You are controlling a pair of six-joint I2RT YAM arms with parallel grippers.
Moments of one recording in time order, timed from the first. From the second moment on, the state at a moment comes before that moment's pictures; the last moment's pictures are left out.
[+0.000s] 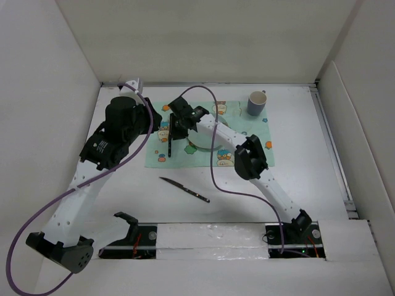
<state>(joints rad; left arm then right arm) -0.44 1.05 1.33 -0.68 -0.12 -0.44 0.78 2.66 2.55 -0.79 -0.05 0.77</state>
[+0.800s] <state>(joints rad) -0.44 1.03 1.35 -0.70 -0.24 -0.41 1.15 1.67 1.11 -0.45 0.00 0.49</state>
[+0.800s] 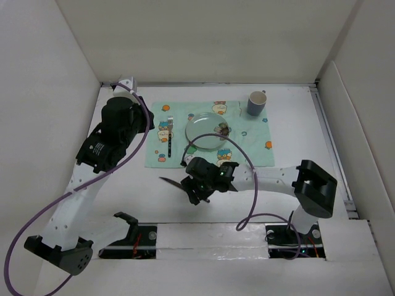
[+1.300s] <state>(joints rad) -0.44 1.01 1.34 -0.69 -0.21 -0.48 1.15 1.85 1.19 -0.39 0.09 0.35</state>
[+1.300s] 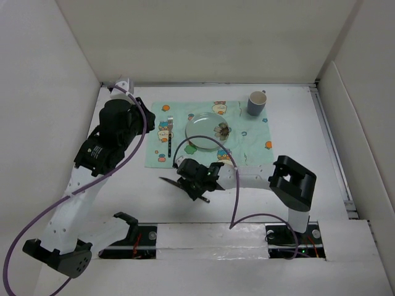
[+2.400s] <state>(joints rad) -0.44 1.13 1.33 -0.57 -0.21 -0.44 0.41 1.86 1.44 -0.51 0.09 0.40</state>
